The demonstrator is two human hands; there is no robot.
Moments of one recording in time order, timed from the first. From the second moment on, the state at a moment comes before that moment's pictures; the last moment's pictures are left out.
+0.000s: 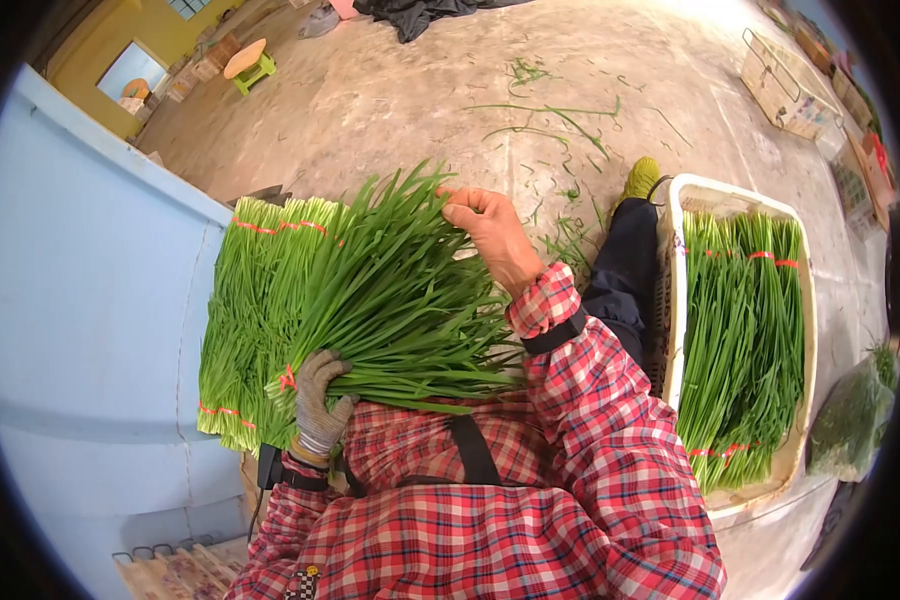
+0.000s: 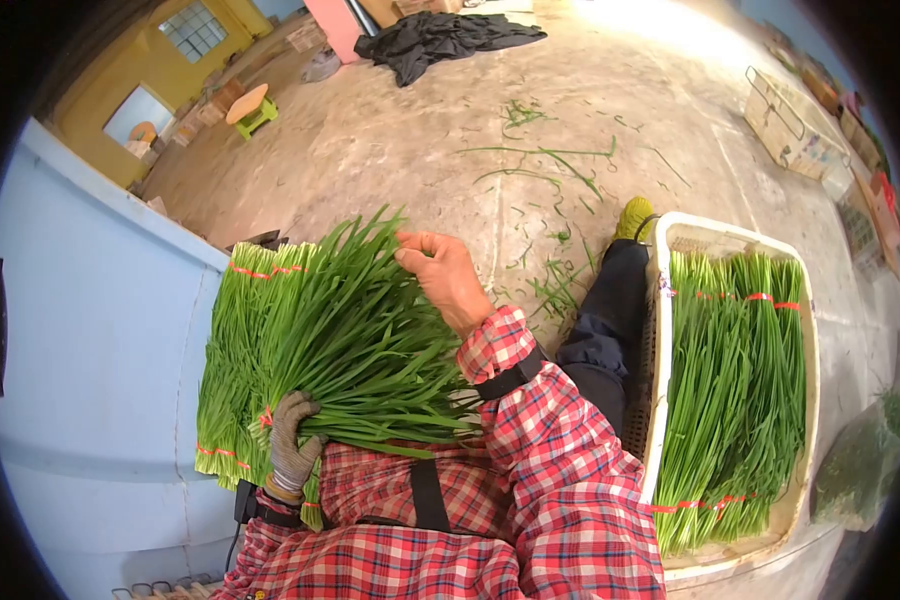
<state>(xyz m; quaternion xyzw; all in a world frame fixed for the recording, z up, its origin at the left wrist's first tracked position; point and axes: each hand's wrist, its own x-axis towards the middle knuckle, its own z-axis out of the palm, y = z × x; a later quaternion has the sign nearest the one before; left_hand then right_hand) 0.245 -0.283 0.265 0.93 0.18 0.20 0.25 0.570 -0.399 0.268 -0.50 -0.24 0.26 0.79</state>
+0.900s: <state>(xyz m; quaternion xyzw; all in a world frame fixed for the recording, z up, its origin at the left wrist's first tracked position) 0.242 -0.277 0.263 0.90 0.18 0.21 0.33 0.602 -0.361 0.265 -0.68 -0.32 0.13 0.64</state>
